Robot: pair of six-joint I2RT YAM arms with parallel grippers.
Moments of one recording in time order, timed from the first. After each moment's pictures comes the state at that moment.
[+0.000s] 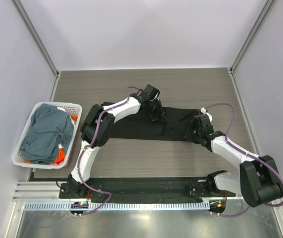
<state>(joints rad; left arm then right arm) -0.69 2.25 1.75 -0.43 0.45 -0.97 0.27 1.18 0.51 -0.19 0.03 0.66</state>
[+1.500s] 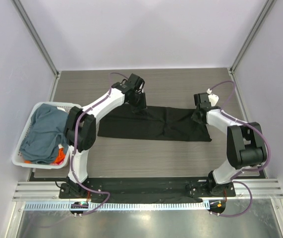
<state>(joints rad) -0.57 2.04 1.72 -0.74 0.25 -0.64 0.16 1.58 0.90 -0.29 0.34 0.61</state>
